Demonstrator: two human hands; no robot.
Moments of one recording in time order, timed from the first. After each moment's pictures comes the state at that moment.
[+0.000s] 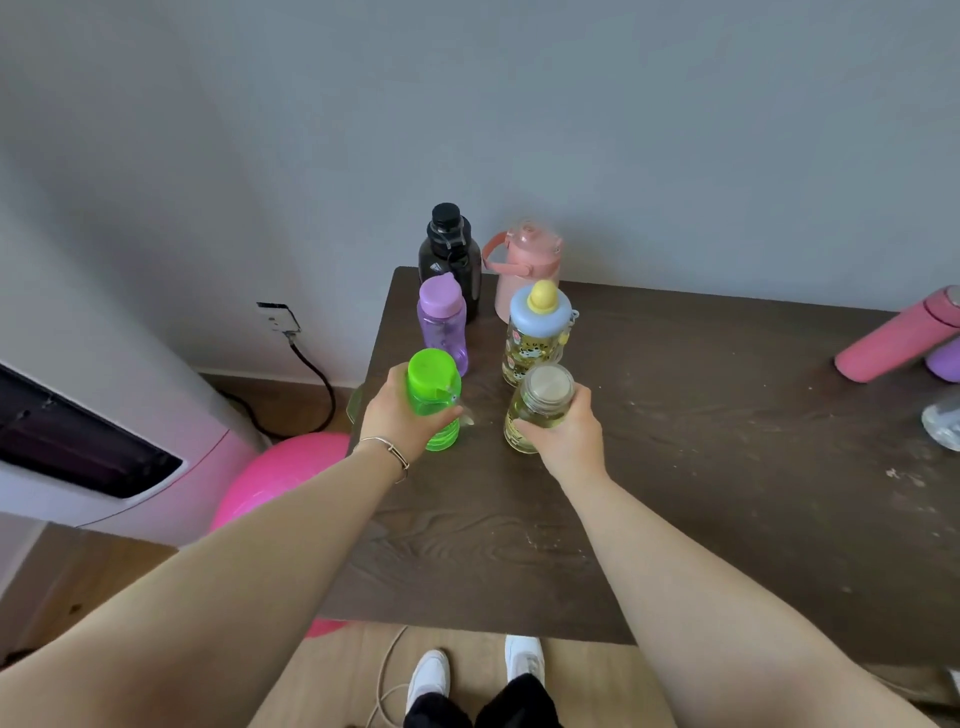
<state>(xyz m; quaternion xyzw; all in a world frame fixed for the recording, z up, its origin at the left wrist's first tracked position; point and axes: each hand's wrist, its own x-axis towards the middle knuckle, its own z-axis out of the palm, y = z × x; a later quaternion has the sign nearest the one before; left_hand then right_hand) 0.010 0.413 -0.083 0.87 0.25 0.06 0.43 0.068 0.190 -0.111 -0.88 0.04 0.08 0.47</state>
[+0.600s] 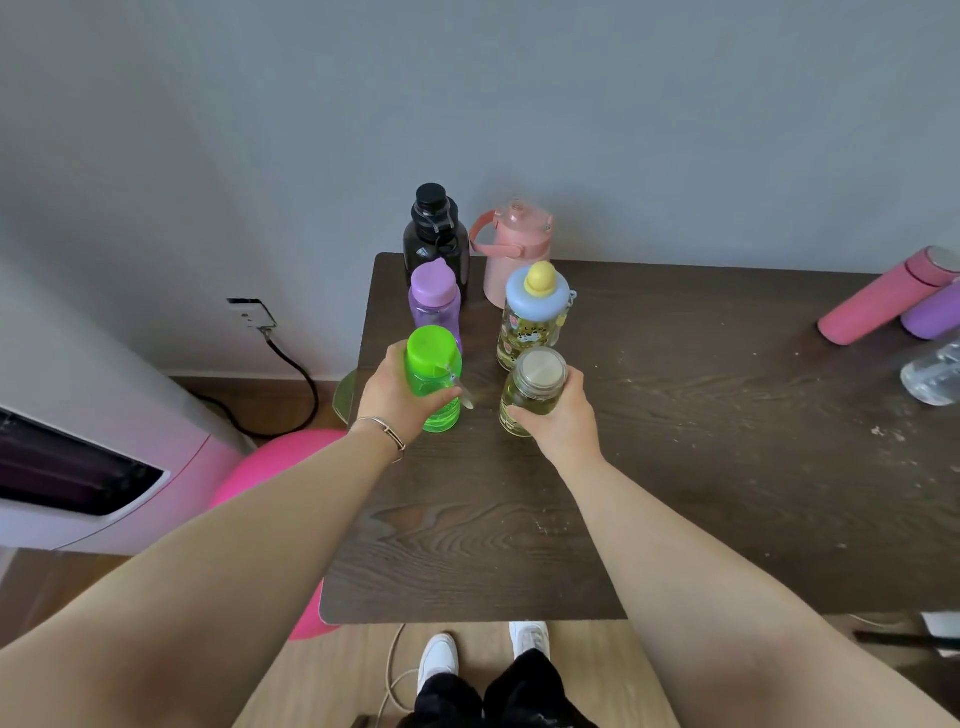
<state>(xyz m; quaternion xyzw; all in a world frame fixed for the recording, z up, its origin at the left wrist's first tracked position) 0.031 0.435 -0.093 0.88 0.17 0.04 0.44 0.069 0.204 -0.122 -0.88 0.05 0.07 0.46</state>
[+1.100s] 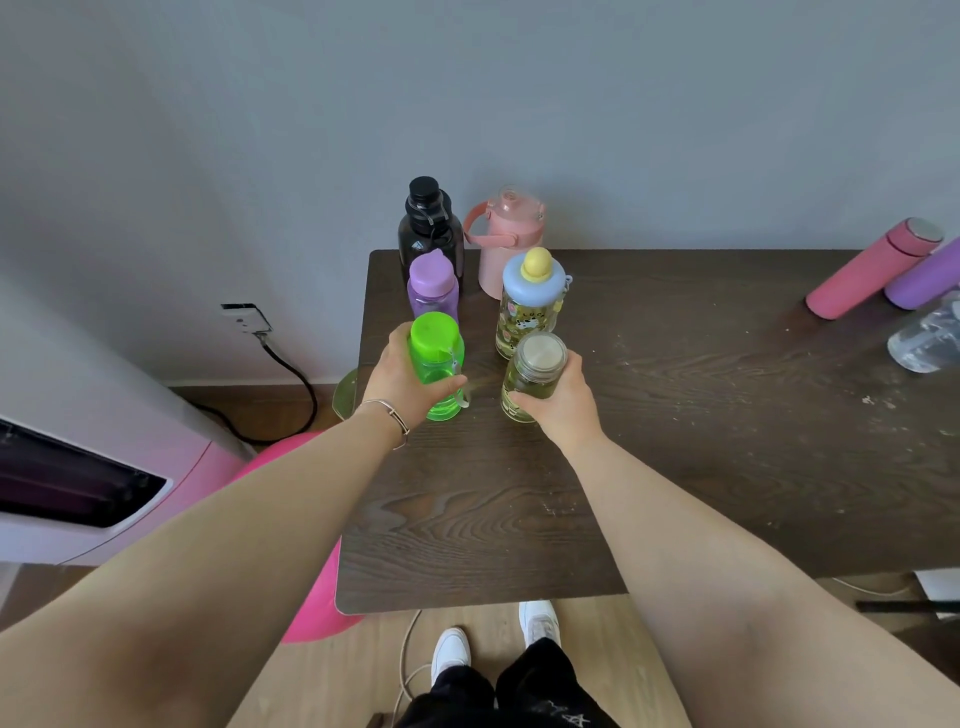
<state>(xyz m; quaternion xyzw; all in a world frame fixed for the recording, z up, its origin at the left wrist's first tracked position) 0.030 0.438 -0.081 0.89 0.14 0.02 0.44 0.065 0.209 -0.114 -0.88 0.05 0.08 0.46</state>
